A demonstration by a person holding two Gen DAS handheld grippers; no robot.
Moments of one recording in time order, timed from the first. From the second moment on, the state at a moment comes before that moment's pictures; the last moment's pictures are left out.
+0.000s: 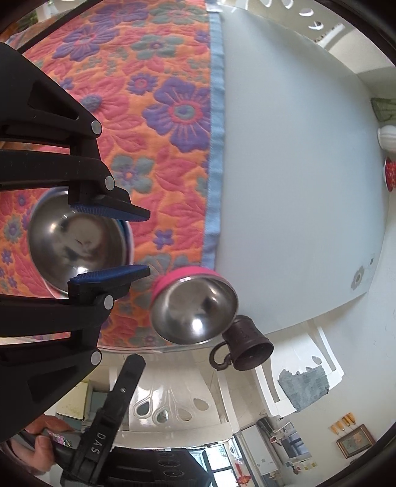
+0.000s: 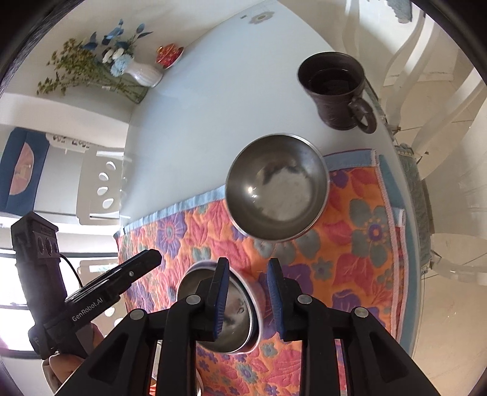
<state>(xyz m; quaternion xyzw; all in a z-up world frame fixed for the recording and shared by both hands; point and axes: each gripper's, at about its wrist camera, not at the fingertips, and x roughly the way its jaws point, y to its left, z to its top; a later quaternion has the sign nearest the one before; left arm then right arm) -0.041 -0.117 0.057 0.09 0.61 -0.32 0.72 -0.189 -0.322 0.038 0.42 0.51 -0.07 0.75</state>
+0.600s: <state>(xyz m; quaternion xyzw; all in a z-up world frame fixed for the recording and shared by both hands) -0.025 -0.170 0.015 0.10 0.63 -0.33 0.70 -0.178 -0.370 -0.009 0.44 0.52 -0.10 0.72</state>
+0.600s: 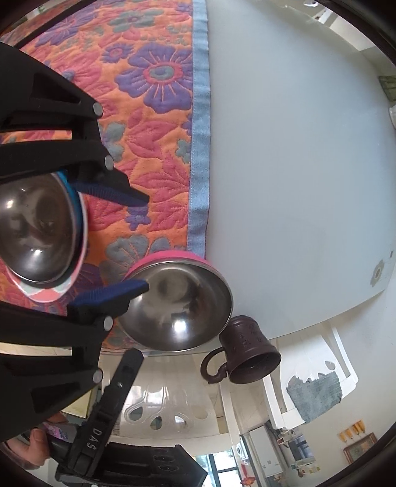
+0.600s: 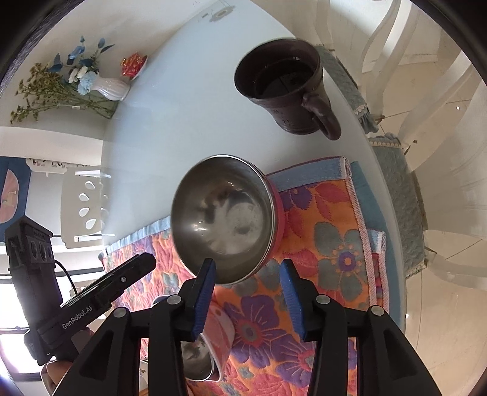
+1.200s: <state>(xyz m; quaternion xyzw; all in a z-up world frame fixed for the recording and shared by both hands) -0.024 -0.195 -0.029 0.12 0.65 -0.32 0.68 -0.147 -0.357 -0.051 0.41 0.56 -0.10 0.71</state>
